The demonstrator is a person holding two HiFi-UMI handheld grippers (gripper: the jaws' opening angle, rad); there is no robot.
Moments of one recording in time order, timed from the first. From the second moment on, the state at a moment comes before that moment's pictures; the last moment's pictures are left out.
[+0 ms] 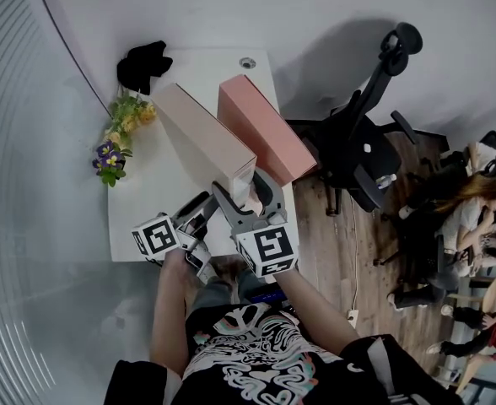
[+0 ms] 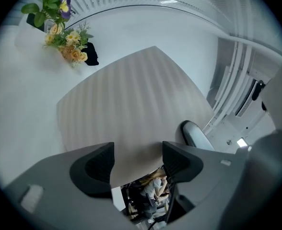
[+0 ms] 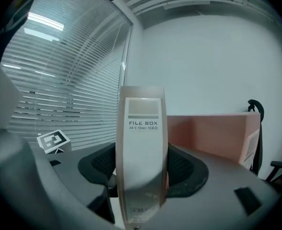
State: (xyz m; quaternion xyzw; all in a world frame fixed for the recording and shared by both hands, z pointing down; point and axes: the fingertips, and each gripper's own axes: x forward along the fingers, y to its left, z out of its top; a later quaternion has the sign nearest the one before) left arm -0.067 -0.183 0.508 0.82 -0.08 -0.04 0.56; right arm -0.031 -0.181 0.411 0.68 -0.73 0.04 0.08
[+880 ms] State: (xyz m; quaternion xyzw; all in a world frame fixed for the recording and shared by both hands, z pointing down) left arm -0.054 -0.174 0.544 0.80 -0.09 -0.01 0.59; right arm -0.016 -0.161 0.451 0.69 -0.71 0.08 0.11
